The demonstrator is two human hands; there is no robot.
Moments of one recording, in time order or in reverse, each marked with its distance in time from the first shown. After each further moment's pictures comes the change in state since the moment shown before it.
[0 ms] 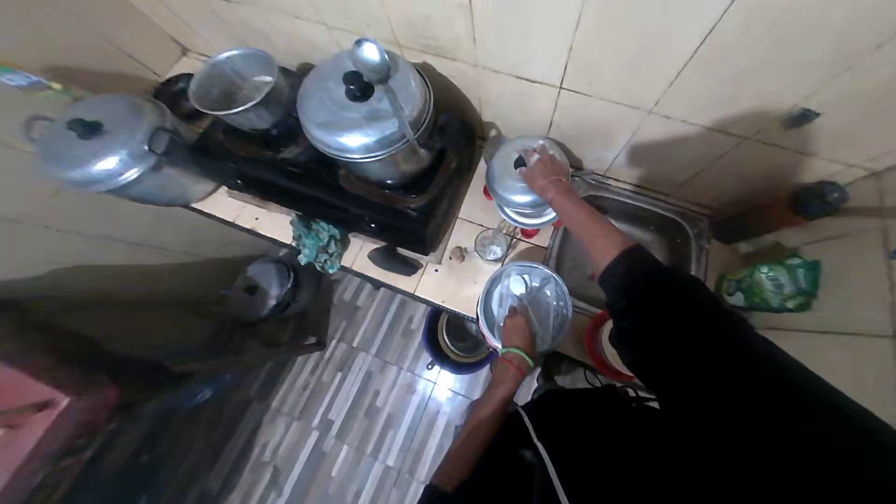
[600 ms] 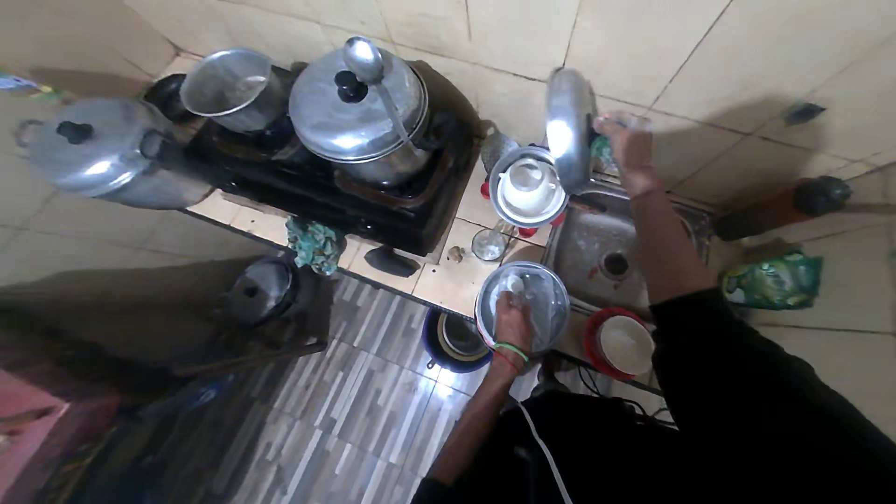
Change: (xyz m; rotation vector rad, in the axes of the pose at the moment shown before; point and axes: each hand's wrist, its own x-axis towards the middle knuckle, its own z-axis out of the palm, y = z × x) left_hand 0.005 -0.006 -0.001 -0.225 0.324 0.204; right_hand -0.049 0.081 -0.090 0.779 0.435 0.119
